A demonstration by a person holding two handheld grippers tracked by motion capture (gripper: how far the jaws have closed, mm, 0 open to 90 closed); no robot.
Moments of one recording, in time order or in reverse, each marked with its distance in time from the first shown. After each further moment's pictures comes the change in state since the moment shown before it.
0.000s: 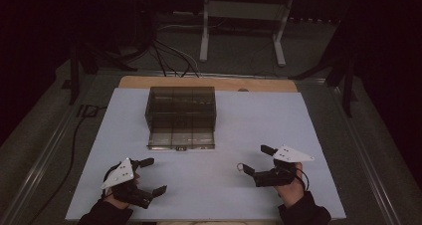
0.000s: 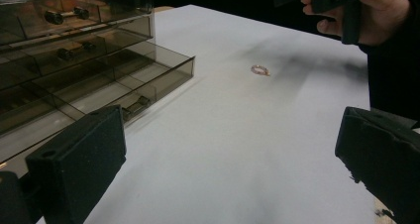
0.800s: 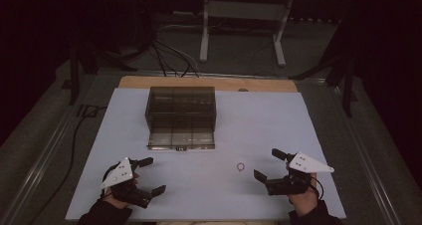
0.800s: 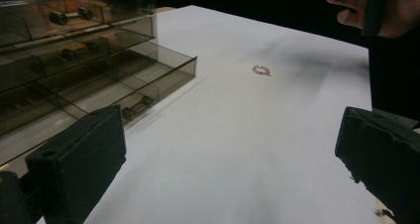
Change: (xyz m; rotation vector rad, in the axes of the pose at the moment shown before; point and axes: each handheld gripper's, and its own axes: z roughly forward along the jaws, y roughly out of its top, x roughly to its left) left arm 0.002 -0.001 -0.001 -0.001 0.004 0.002; right arm 0.004 -0.001 -0.039 -0.069 -0.008 -0.024
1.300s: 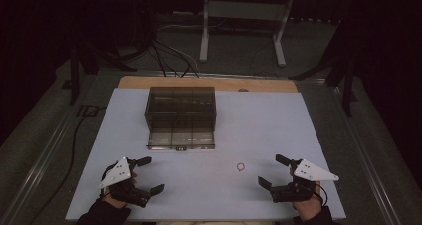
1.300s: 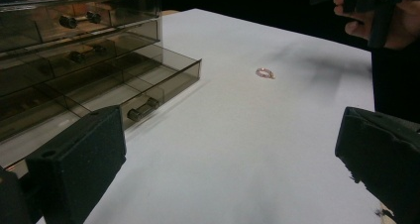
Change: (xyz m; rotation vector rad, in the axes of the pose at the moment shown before) left arm 0.002 0.000 -0.003 -0.012 0.011 -0.004; right arm -0.001 -0.017 -0.014 -0.012 0.010 -0.015
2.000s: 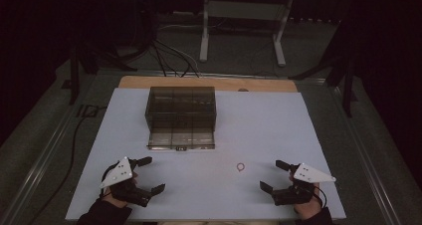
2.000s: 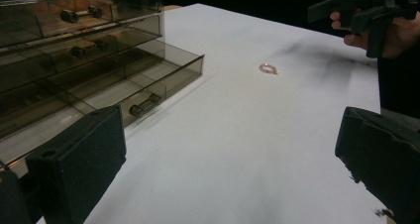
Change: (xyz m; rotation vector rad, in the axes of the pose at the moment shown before) left arm 0.000 0.000 0.002 0.019 0.007 0.003; right arm -0.014 -0.032 0.003 0.049 0.023 0.031
